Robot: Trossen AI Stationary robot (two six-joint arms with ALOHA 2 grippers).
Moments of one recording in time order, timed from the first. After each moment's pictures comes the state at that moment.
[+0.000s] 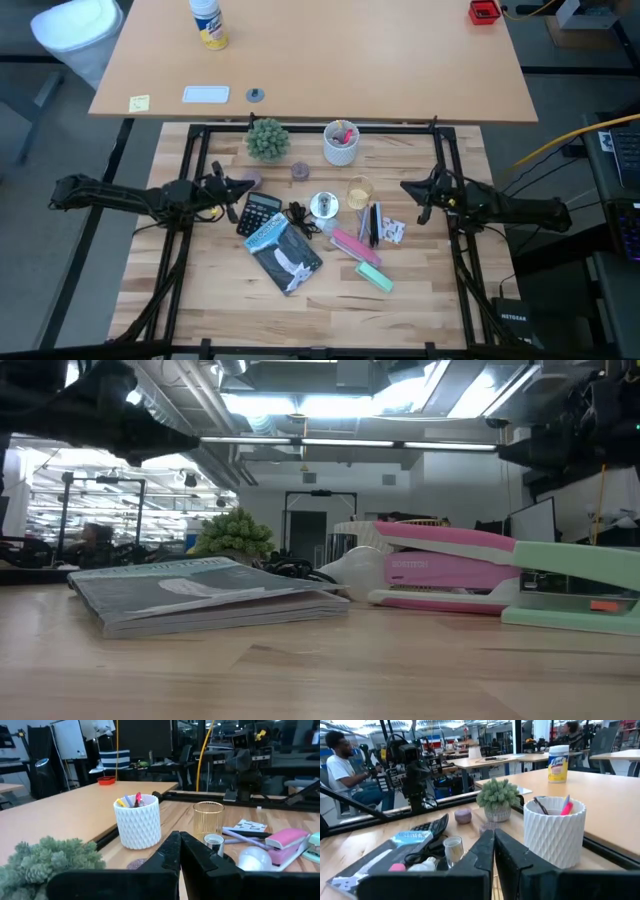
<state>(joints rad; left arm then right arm) -0.05 0.45 0.10 0.36 -0.49 0.06 0.01 0.00 0.09 -0.07 0.35 0.12</state>
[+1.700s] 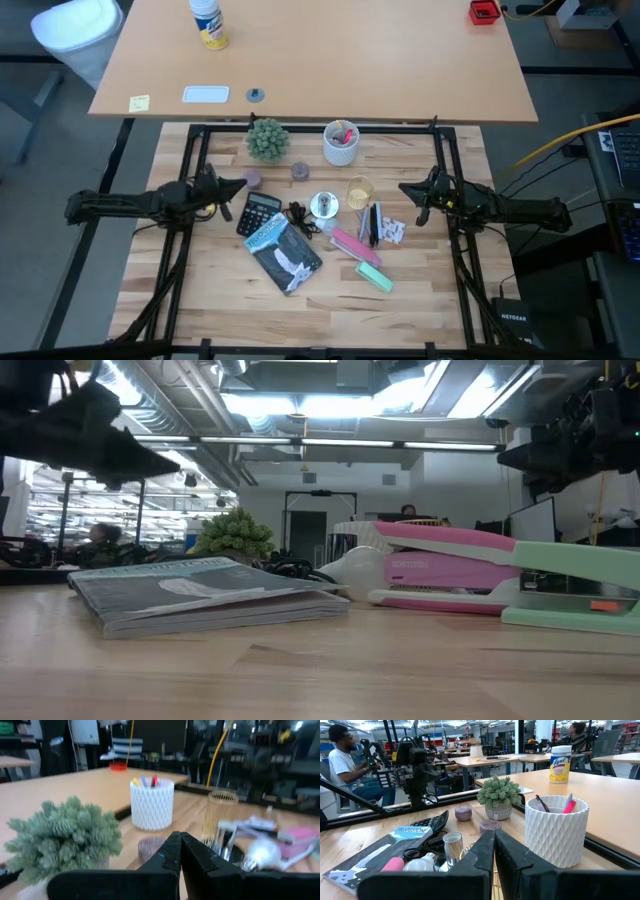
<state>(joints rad) 0.01 0.12 0.01 0.07 -0.49 -0.06 0.01 0.00 0.05 -0.05 0.35 0.10</state>
